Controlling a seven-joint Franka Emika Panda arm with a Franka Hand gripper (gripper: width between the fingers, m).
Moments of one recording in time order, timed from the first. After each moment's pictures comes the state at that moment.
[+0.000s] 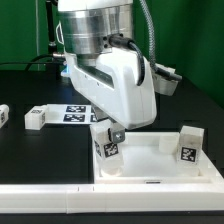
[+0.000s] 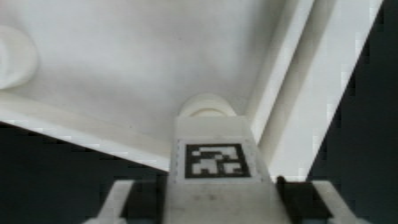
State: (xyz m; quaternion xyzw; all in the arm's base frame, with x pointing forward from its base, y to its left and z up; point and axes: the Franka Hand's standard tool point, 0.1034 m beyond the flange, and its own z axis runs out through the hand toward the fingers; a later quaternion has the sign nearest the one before) arm 0.629 -0.006 0.086 -0.82 0.57 0.03 0.06
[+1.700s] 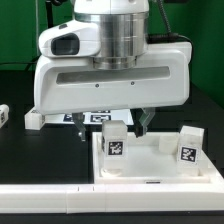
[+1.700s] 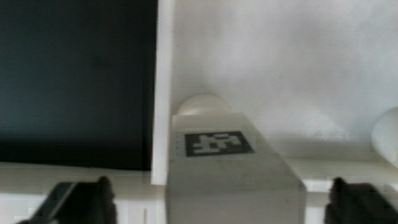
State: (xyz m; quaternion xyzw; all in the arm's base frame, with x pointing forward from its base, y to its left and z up) arm 0.625 0.000 0.081 -1.00 -0.04 0.01 0.03
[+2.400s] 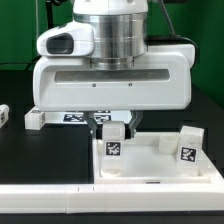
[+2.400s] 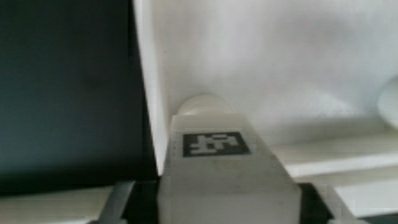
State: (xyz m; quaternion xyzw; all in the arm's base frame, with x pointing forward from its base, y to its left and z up) arm 0.627 -0.001 0.080 -0.99 0.14 0.01 0.04
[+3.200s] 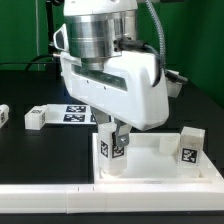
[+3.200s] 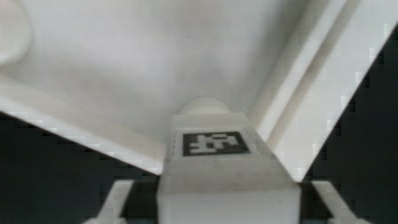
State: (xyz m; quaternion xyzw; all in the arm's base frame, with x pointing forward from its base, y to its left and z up) arm 0.630 -0.003 0.080 -0.83 0.56 0.01 0.06
